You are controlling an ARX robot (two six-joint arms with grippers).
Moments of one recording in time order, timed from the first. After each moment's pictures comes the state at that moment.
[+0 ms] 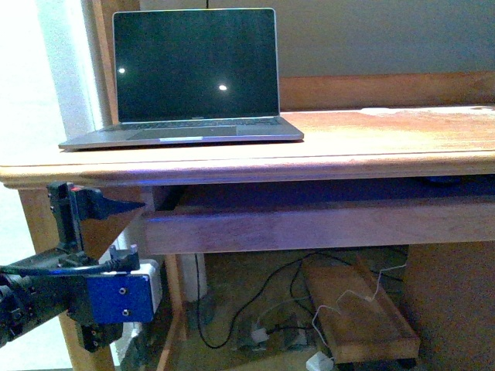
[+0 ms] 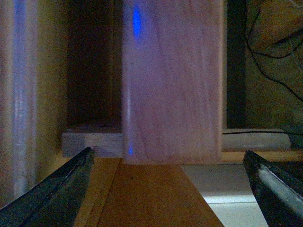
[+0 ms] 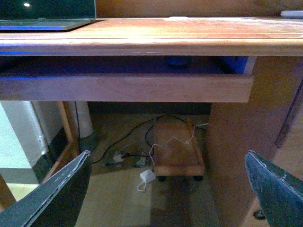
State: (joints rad) left arm -0.12 2.07 0.79 1.23 0.45 1.59; right arm 0.00 0.00 0.02 0.00 0.00 0.00
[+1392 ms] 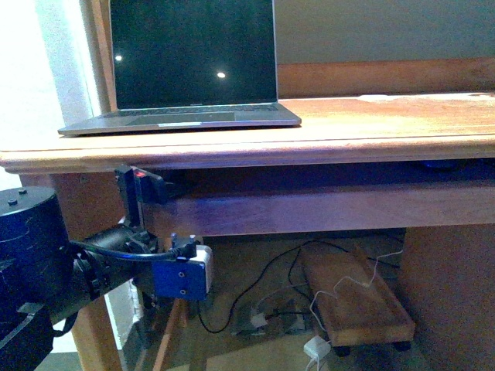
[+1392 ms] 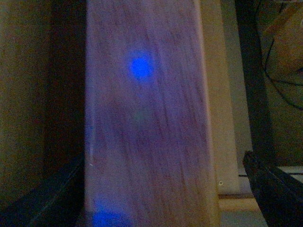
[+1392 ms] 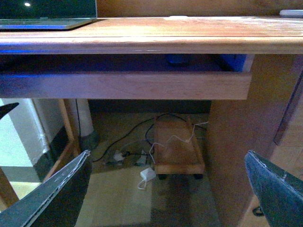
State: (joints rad) left arm -0.19 2.24 1.00 1.28 0.50 1.66; right arm 0.00 0.00 0.02 0.00 0.00 0.00
